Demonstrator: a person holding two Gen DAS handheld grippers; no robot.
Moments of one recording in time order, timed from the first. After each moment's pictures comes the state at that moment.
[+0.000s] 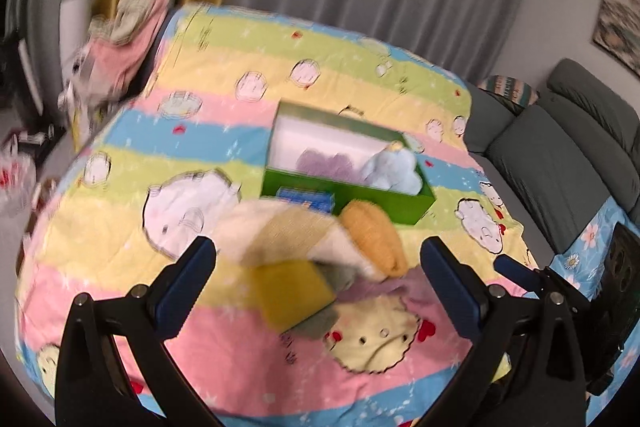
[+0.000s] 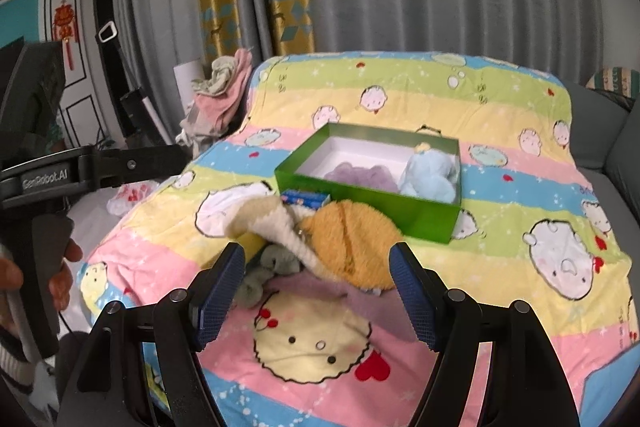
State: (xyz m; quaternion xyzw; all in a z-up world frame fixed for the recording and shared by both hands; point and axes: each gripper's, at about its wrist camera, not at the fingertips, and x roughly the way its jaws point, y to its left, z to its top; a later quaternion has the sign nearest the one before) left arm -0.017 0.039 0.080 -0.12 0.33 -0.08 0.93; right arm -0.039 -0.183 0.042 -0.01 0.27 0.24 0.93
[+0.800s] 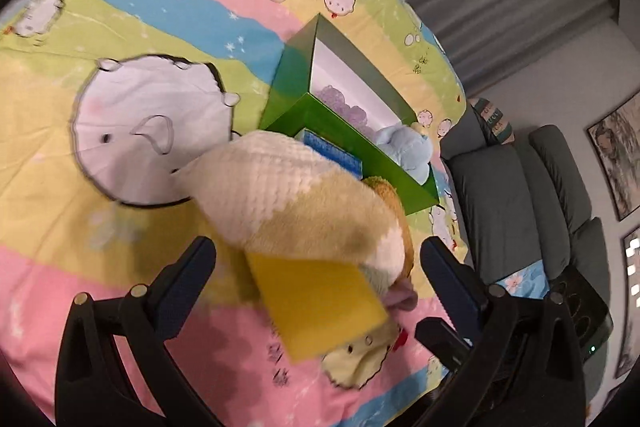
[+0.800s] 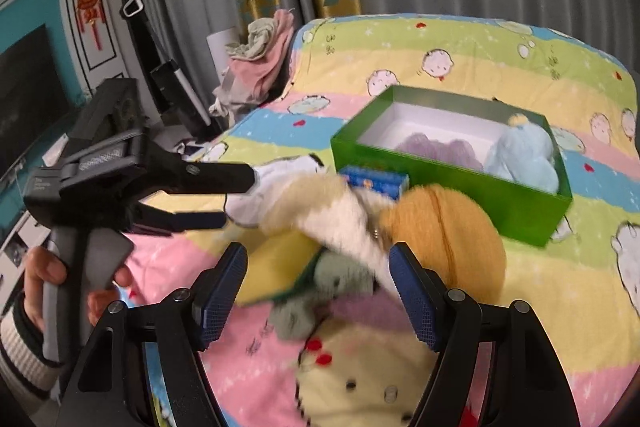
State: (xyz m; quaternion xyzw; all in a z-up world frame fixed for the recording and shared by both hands) left arm 0.062 0.105 -0.016 -0.34 0.43 -0.16 0.82; right arm 0.018 -0.108 0.000 -0.02 0.30 0.32 0.90
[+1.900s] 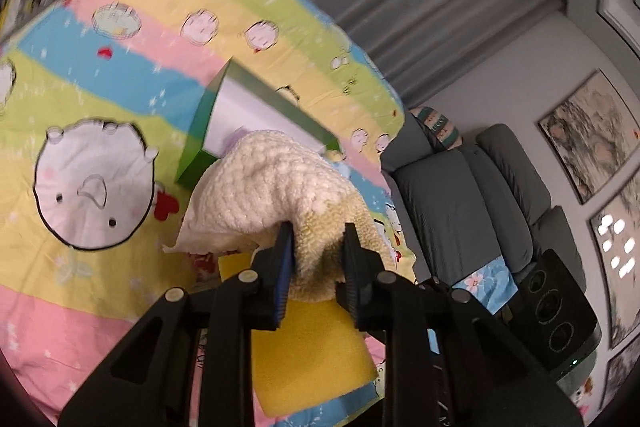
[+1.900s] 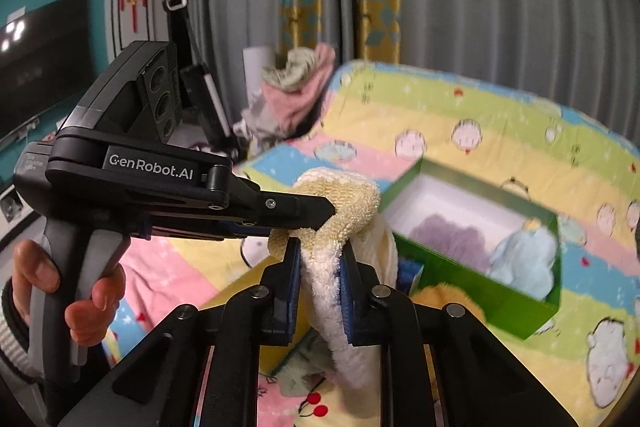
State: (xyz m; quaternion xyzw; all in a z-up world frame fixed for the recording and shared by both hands) left arm 0.052 0.091 0.059 -0.34 0.36 -0.24 0.84; right arm 0.002 -0.084 0.060 -0.09 0.23 0.35 0.90
